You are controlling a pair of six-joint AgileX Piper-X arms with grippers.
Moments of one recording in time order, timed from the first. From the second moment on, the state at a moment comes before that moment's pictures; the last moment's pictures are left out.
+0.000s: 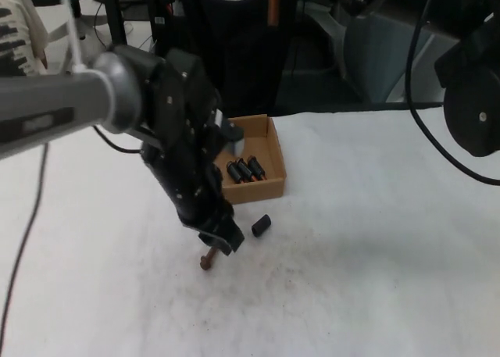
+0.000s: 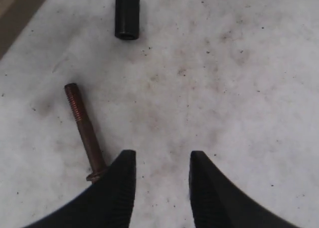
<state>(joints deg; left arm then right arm) -27.8 103.2 -72.2 49.8 17.4 20.0 23.5 85.3 -59.0 -56.0 -62.2 59.4</state>
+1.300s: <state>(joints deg) -32.3 115.1 -82.6 36.8 10.4 27.0 21.5 85.3 -59.0 -56.0 -62.9 59.4</state>
